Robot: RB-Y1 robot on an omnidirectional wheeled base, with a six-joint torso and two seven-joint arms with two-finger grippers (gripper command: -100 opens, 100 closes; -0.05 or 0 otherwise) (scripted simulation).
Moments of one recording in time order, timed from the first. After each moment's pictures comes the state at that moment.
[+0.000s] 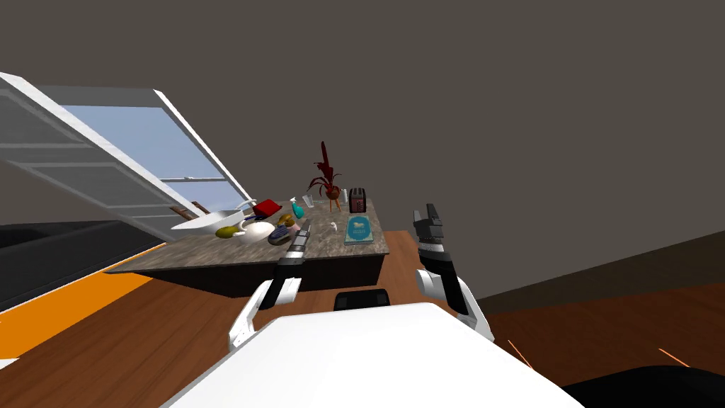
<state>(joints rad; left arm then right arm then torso) 0.35 0.20 0.07 -1.94 -0.19 -0.40 -0.10 0.47 0.01 -0.06 -2.29 0.10 -0.40 -0.12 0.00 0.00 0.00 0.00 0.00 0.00</state>
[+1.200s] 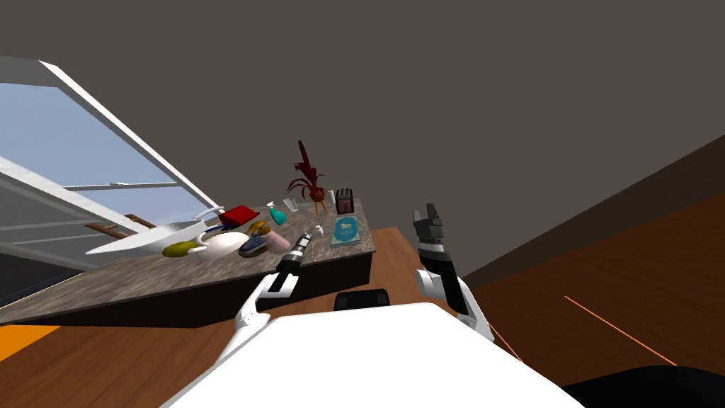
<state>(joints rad) 0.22 0.31 0.10 -1.64 -0.30 -0.27 -0.20 0.47 0.01 -0.06 -2.29 0.10 -0.40 -0.12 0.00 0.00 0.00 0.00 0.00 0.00</state>
